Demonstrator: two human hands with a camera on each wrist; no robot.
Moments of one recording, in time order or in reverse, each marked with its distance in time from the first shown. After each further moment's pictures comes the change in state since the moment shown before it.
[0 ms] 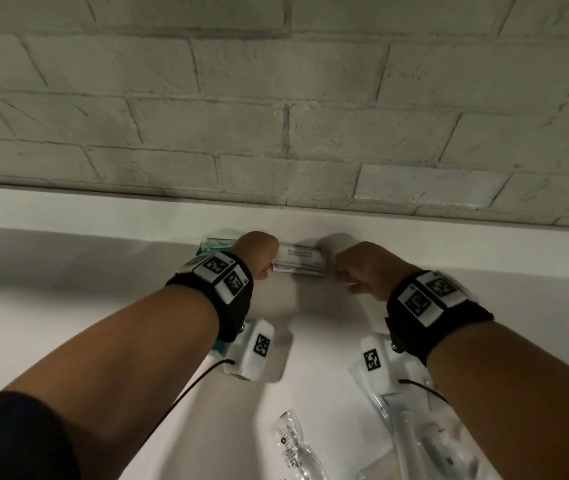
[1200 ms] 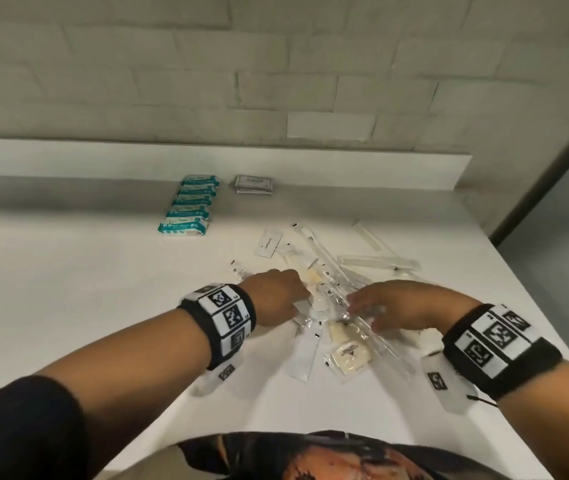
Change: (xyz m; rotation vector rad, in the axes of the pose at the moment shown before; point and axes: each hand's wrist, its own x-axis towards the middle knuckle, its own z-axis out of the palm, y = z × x) left_hand -0.264 -0.104 0.120 1.119 -0.323 0.731; right_hand -0.305 0.180 -0.040 -0.953 -0.259 -0.236
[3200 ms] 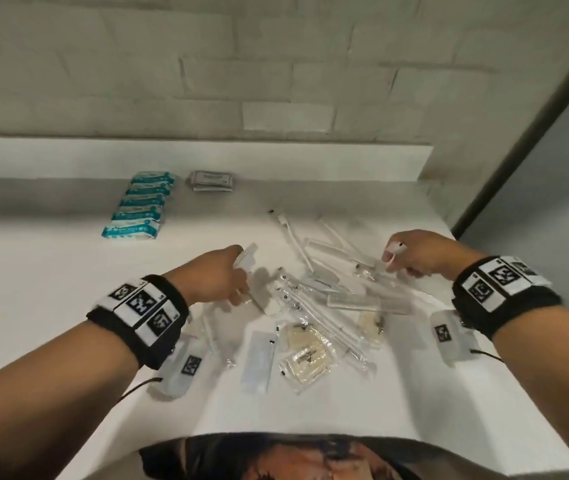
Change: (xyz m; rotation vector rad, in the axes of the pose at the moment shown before) left_hand 0.009 -0.010 -0.030 -0.734 0.152 -0.297; right_hand 0.002 0.110 -0.052 0.411 0.319 0.379
